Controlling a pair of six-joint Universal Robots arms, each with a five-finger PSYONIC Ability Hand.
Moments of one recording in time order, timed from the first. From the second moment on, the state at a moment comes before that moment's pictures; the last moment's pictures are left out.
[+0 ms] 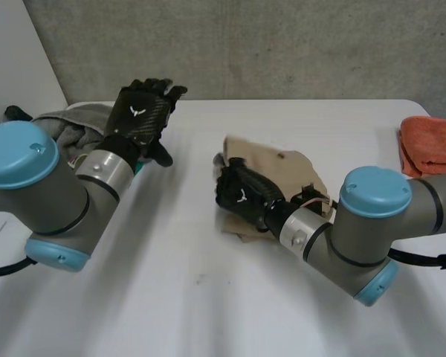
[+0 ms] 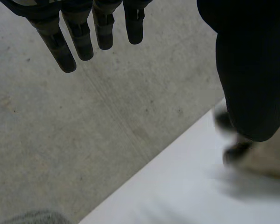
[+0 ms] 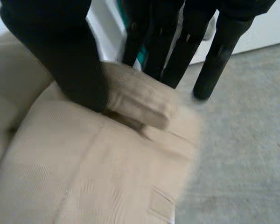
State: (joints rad) left arm 4.28 -1.98 -1.51 3.62 -1.43 3.39; right arm 2.11 -0.90 1.46 -0.41 1.02 1.99; left_hand 0.19 0.21 0.21 0.20 0.05; right_hand 0.70 0.68 0.69 0.71 0.55
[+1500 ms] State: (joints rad) left arm 4.10 -2.11 -0.94 3.09 -1.16 3.23; right arm 1.89 -1.15 1.71 -0.34 1.32 2.59; left_hand 0.19 0.21 0.21 0.21 0.05; right_hand 0.18 0.19 0.22 0.22 0.05
